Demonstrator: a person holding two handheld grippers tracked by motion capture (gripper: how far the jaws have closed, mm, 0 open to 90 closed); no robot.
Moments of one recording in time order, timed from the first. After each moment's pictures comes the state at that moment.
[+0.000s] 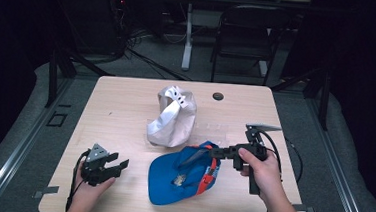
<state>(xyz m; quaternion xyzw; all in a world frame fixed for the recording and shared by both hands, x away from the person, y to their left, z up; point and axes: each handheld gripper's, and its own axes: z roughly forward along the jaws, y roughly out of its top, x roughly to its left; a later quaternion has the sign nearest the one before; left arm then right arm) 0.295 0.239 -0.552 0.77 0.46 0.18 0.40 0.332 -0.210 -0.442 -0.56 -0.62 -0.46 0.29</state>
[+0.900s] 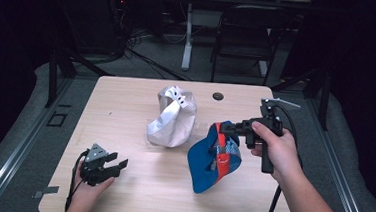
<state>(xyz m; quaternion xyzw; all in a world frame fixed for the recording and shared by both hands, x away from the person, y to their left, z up) 0.295 0.241 -0.551 0.77 0.46 0.18 0.40 0.348 -0.226 -0.371 -0.59 -0.59 -0.48 0.29</state>
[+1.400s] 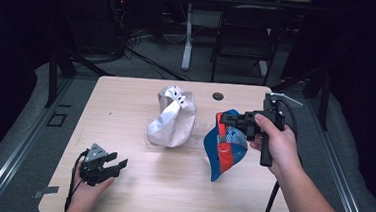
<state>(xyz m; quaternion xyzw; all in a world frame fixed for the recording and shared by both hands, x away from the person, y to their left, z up) 0.295 0.243 -0.551 0.77 0.46 0.18 0.40 0.356 -0.229 -0.364 -0.58 -0.55 -0.52 0.31</state>
